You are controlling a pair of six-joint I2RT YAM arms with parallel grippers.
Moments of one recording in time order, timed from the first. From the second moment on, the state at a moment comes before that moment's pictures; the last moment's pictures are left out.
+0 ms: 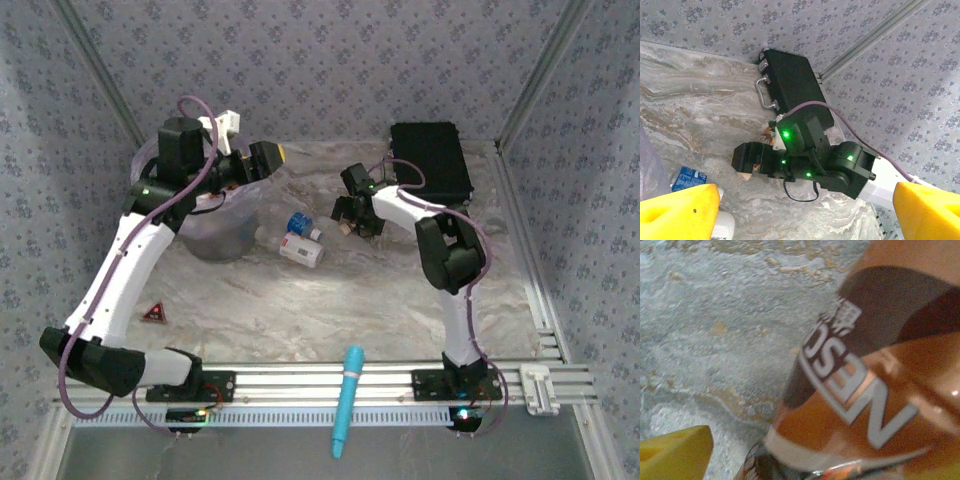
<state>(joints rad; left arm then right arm) -0.36 1.32 1.53 -0.61 0.44 -0.60 0.47 2.12 1.56 -0.59 0.09 0.76</state>
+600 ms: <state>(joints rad) -0.36 1.32 1.53 -0.60 0.43 -0.61 0.45 2.04 1.45 -0.50 0.11 0.76</state>
